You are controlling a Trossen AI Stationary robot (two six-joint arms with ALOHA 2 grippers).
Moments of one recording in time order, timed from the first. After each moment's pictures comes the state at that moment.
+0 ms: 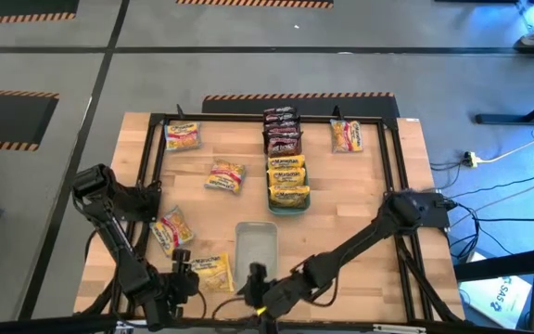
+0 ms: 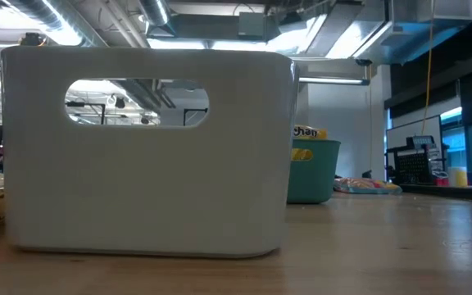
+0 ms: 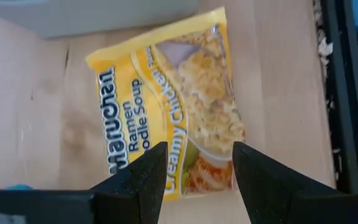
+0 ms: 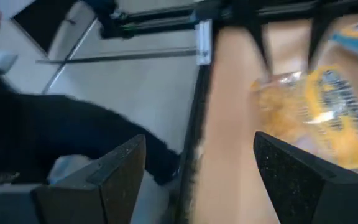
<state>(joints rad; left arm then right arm) -1.06 1.71 1.12 -0.77 -0.49 -0.97 0.59 2.20 1.80 -0.13 0.17 0.42</state>
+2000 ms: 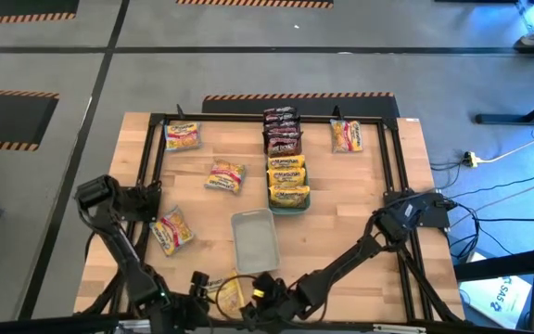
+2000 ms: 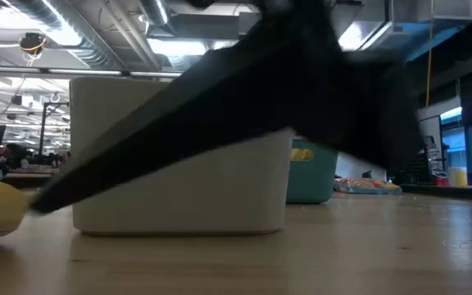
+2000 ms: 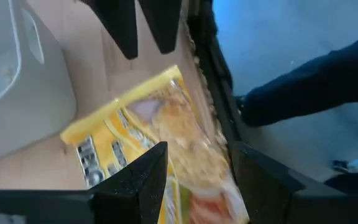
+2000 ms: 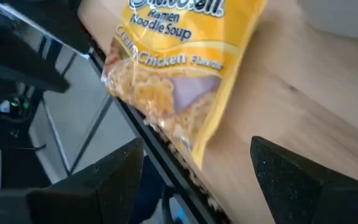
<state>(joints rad) -1.05 1.82 1.20 -0.41 -0.53 -0.66 0.64 2.38 1.85 -0.25 0.37 1.47</state>
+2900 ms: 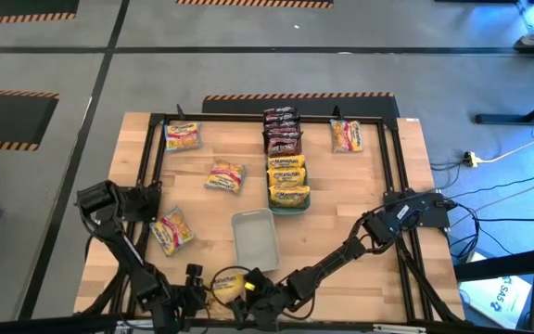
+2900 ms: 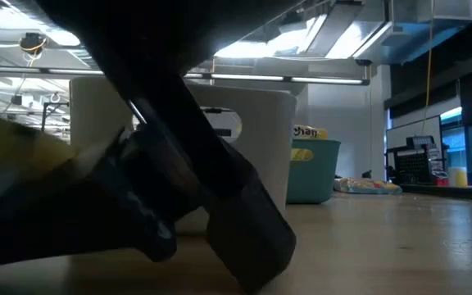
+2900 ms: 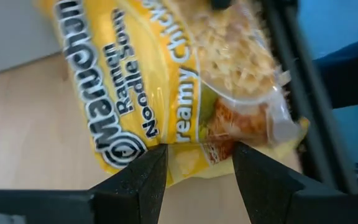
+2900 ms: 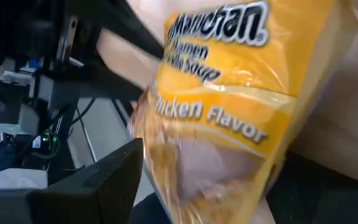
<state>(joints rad) -1.06 1.87 1.01 -0.27 -0.58 -0.81 0.59 2.50 1.86 0.00 0.40 1.49</state>
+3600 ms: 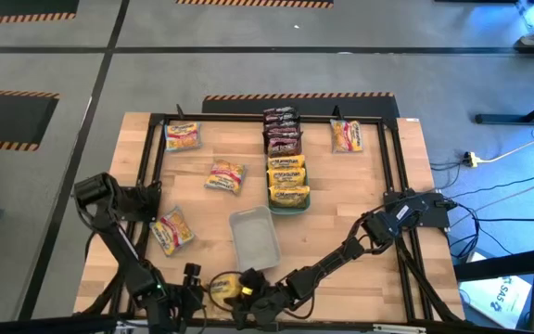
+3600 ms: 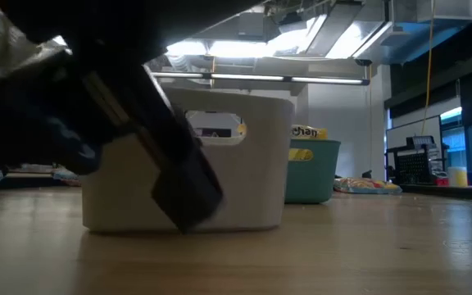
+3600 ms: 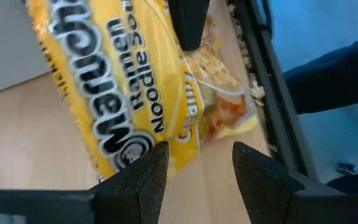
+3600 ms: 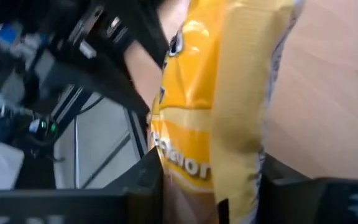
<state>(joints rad) -1.08 1.79 1.01 -0.31 -0.57 -0.81 0.59 2.51 1.85 0.12 0.46 1.15</state>
